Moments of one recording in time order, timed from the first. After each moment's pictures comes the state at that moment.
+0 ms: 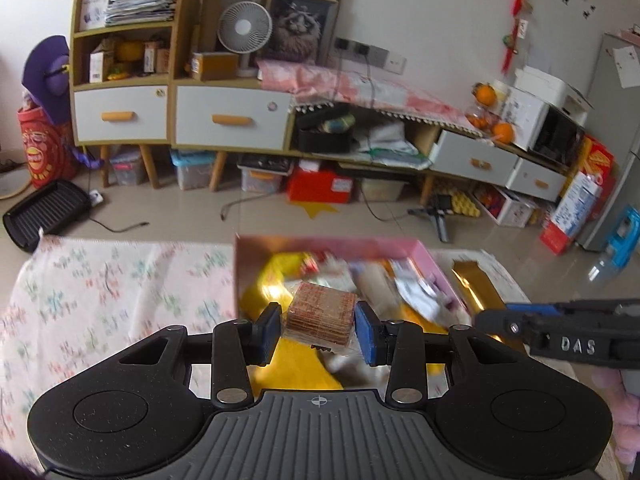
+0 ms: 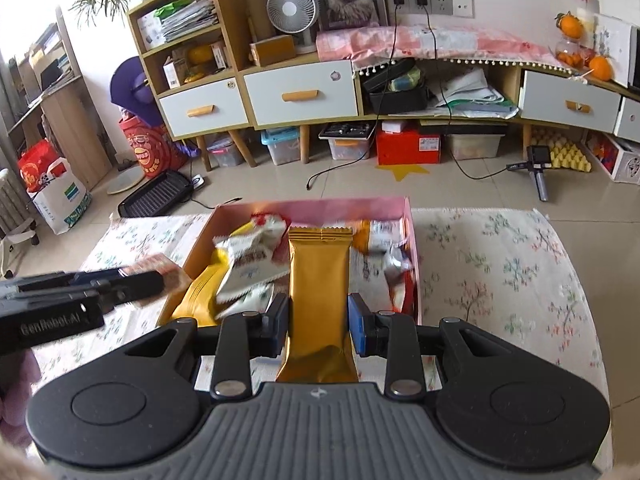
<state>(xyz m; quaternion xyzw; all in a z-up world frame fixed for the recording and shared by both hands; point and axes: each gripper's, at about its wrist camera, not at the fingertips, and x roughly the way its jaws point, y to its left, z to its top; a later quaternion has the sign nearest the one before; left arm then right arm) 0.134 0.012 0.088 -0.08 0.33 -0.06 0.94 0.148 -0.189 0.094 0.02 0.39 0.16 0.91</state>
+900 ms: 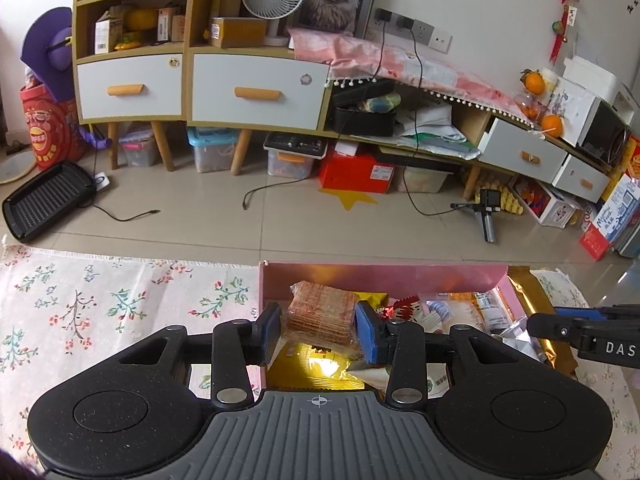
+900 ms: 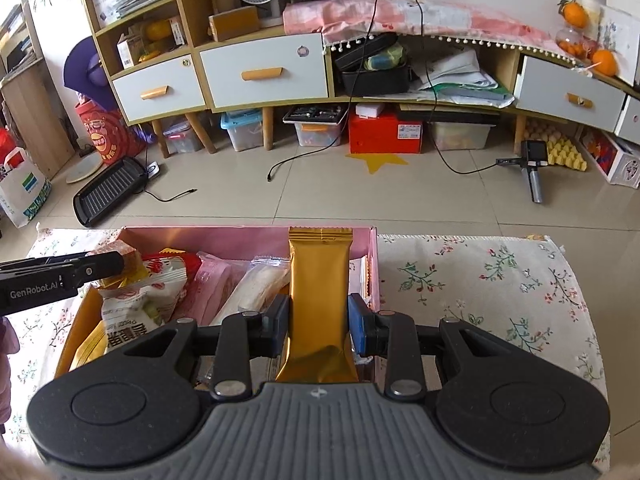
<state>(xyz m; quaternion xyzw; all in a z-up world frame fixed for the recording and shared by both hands) 0.236 0.033 0.030 -0.08 0.36 -0.03 0.93 0.237 -0.185 0.053 -0.01 0.42 0.13 0.90</state>
